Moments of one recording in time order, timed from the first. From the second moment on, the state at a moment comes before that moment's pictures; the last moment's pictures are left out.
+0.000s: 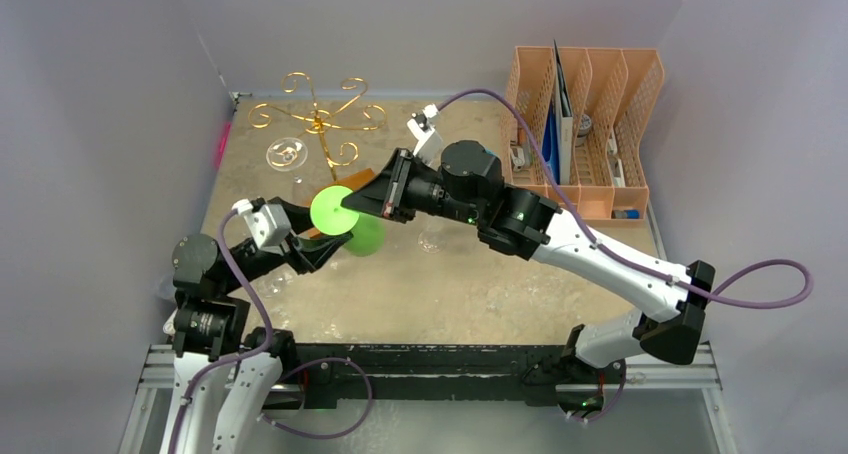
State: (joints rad) left arm -0.12 0.44 0.76 -0.15 0.91 -0.05; right arm 1.07 1.41 1.49 -0.23 -0.14 1.13
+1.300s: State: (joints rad) left arm -0.12 0.34 1.06 -0.66 0.29 -0.31; right arm 0.71 1.63 1.94 -0.34 0.02 0.76
